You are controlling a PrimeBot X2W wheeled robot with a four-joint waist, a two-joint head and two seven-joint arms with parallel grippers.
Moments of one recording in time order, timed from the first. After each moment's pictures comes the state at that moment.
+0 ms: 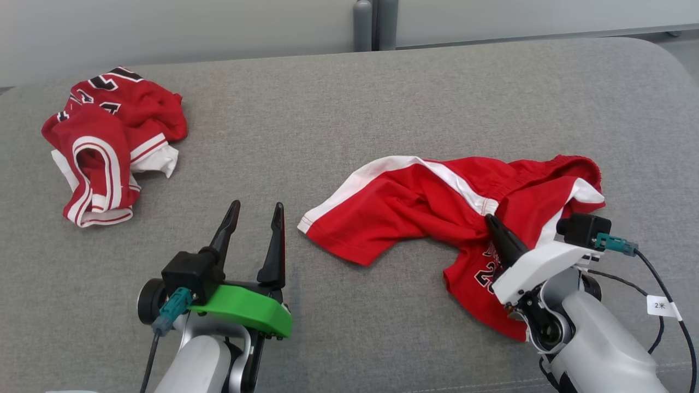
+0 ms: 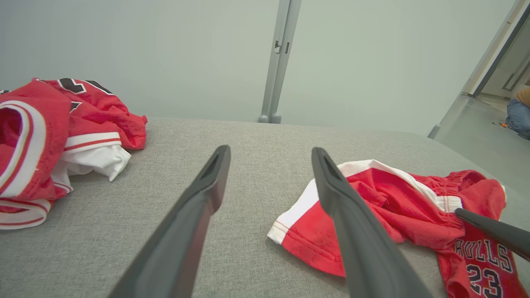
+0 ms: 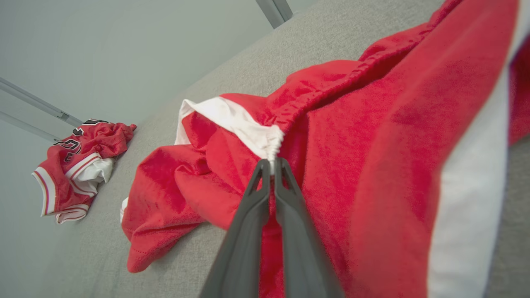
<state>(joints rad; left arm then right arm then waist) -0.18 0.04 -0.42 0.15 -0.42 0.12 -0.25 -0.33 -0.10 0.36 0.64 0.77 0.11 -0.12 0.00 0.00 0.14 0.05</state>
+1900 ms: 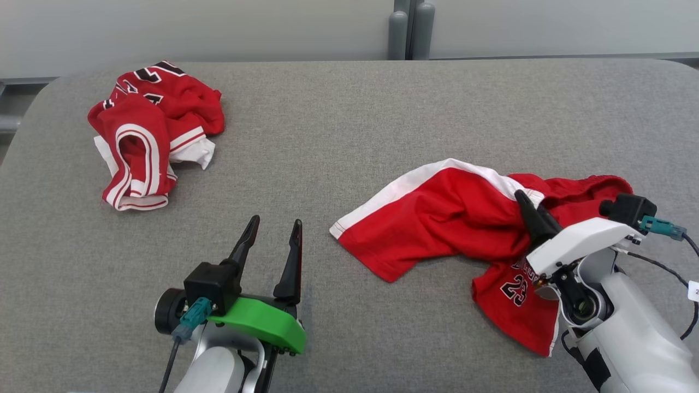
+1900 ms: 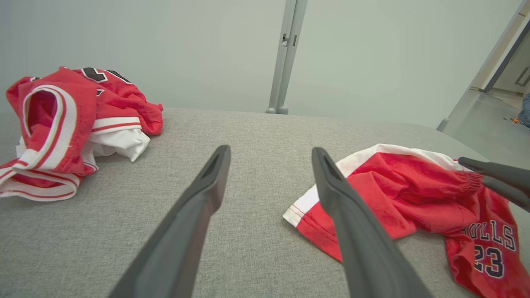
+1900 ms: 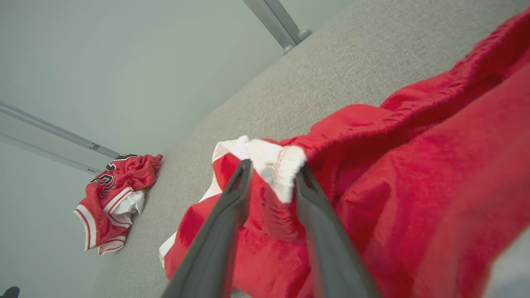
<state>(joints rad) -0.17 0.04 -0.47 0.17 -0.43 0.12 -0.25 -0.31 -0.15 0.26 0.55 0.92 0.09 -0.04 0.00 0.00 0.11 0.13</state>
